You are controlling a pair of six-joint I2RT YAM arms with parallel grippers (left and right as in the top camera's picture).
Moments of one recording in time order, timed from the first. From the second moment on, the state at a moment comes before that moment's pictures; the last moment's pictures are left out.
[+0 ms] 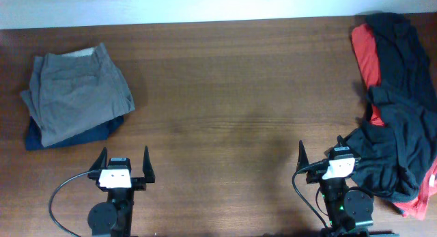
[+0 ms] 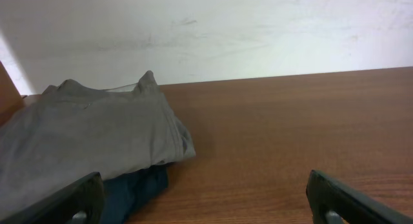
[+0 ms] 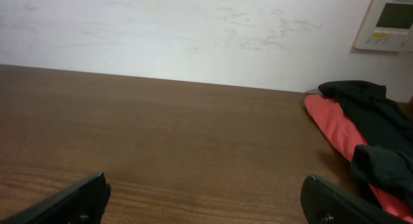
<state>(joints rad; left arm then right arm) 0.03 0.01 0.01 -0.08 0.03 0.07 0.07 0.01 0.01 -0.07 0.00 -0.06</state>
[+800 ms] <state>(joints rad) 0.03 0.04 0.02 -0.08 0.04 0.05 0.07 0.02 0.02 -0.09 0.02 -0.05</state>
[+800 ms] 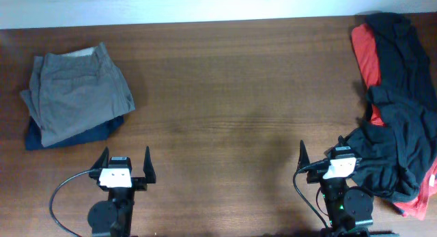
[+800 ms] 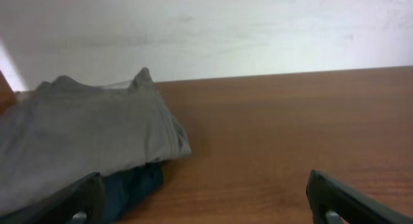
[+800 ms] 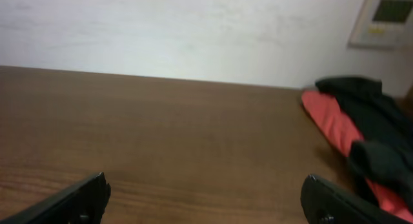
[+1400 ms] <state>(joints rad) 0.03 0.81 0.64 -0.33 0.08 0.04 0.07 0.69 0.56 -0.47 0.11 0.09</state>
